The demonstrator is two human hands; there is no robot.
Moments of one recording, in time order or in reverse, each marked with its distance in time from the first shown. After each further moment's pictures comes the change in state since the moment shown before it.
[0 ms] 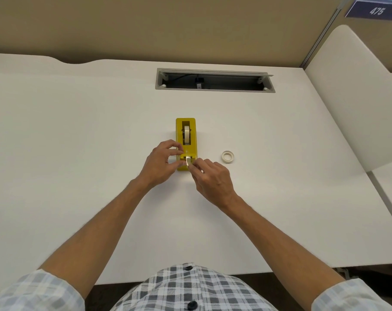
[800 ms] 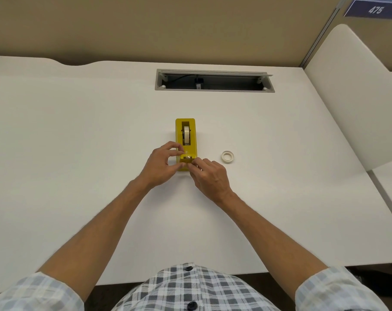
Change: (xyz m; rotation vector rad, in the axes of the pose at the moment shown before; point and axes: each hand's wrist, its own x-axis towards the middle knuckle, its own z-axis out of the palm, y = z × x) left_hand -0.001 0.002 -0.001 -0.040 -0.036 0.030; right_hand 0.002 0.004 0.021 0.067 -0.003 0.042
